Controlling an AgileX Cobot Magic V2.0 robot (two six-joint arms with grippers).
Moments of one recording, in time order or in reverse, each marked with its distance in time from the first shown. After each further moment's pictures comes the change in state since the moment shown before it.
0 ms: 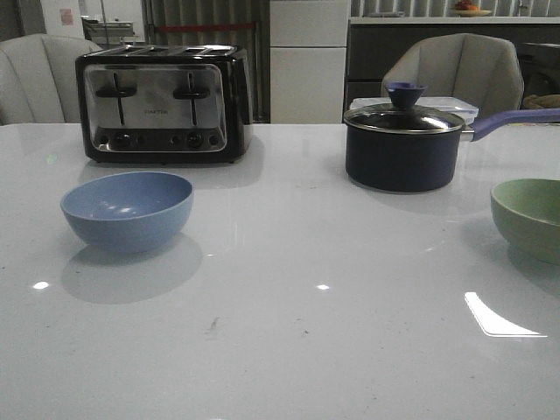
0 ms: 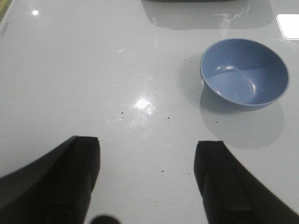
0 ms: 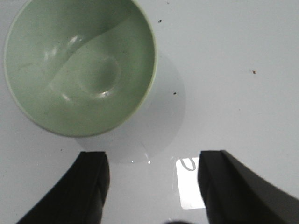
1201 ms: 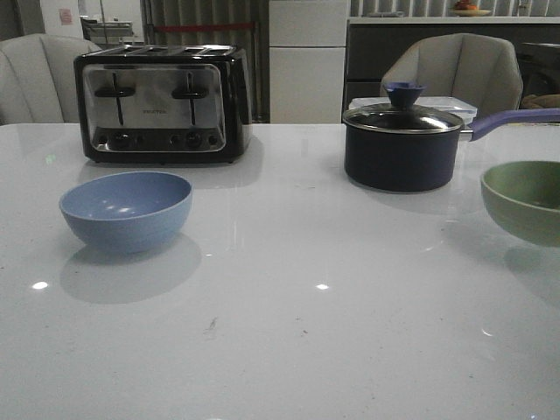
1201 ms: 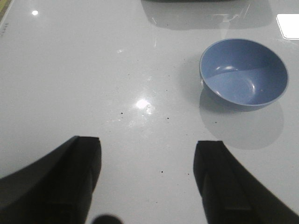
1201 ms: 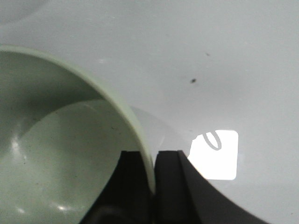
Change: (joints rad) left arm 0.000 0.000 0.000 0.000 0.000 0.000; right arm 0.039 0.451 -0.379 0.082 0.107 -0.109
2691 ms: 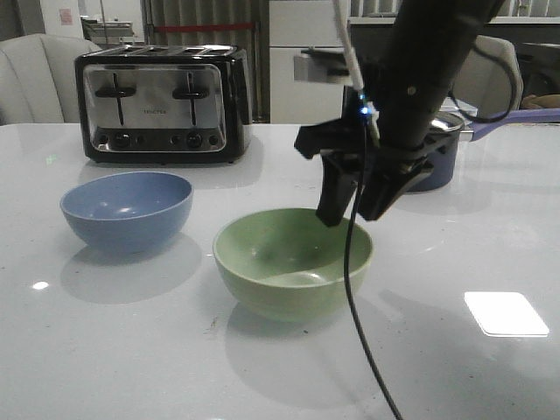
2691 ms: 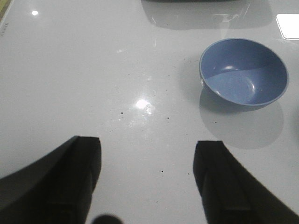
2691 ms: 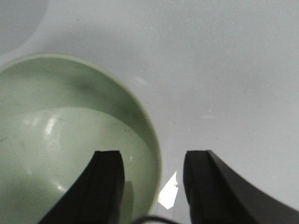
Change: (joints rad) left arm 0.000 0.000 0.000 0.000 0.000 0.000; right arm 0.624 -0.028 0.029 0.066 -0.108 -0.042
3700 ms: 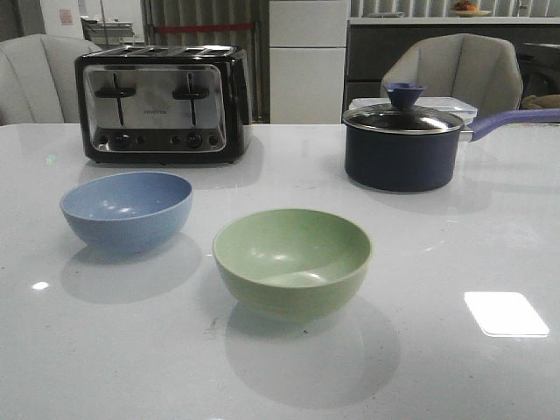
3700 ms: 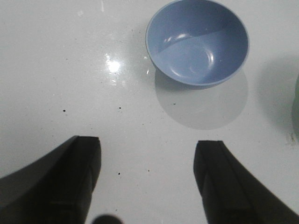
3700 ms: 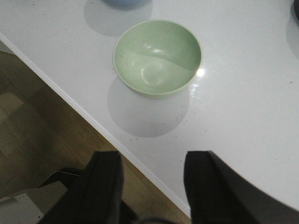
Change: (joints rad) left arm -0.167 0.355 -0.146 -0.039 -0.006 0.025; right arm 0.098 -1.062 0.598 -0.049 0.015 0.014
